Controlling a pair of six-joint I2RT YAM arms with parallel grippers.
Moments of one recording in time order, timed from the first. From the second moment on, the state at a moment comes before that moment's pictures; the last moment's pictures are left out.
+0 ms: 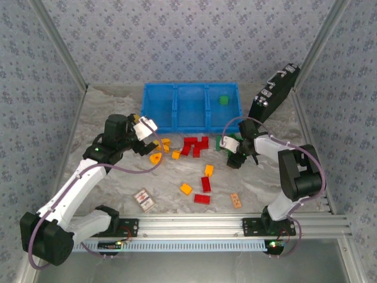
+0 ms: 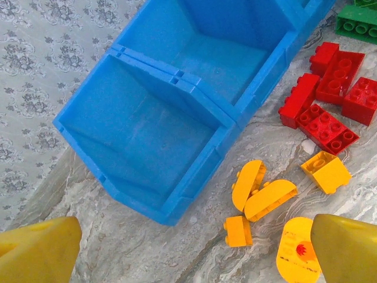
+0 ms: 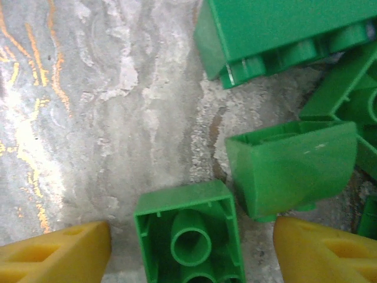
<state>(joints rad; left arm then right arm) -0.39 1.04 0.87 -0.39 0.11 0.62 0.24 1.64 0.87 -0.47 -0.21 -0.91</state>
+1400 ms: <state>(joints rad) -0.41 1.10 1.72 -0.72 -0.09 0.33 0.38 1.69 1.45 -0.44 0.06 -0.73</state>
